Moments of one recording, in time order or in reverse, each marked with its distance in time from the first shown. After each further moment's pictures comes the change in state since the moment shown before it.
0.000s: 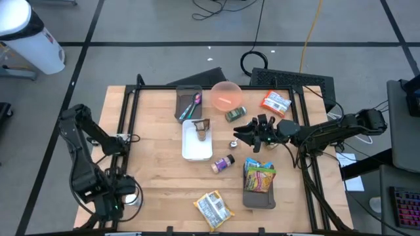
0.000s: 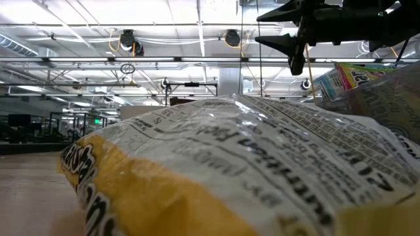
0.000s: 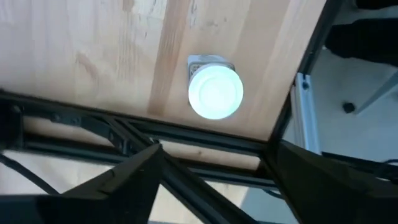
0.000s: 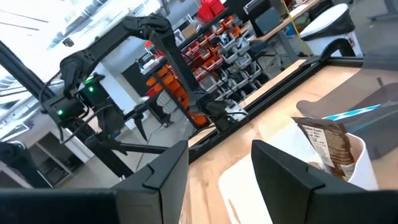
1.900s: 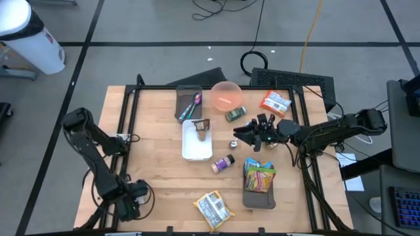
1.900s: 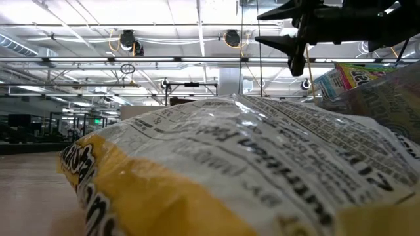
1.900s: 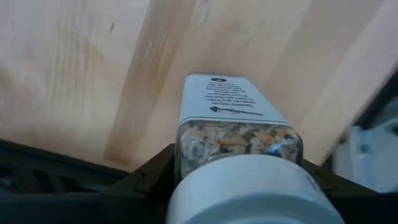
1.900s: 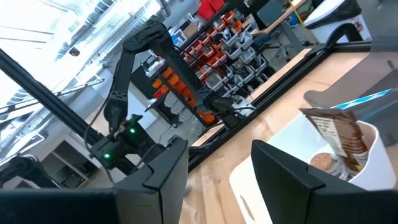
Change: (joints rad) left arm 0.038 0.065 -0.413 0.502 0.025 -0.126; right arm -0.003 0.000 0.000 0.001 -0.022 0.085
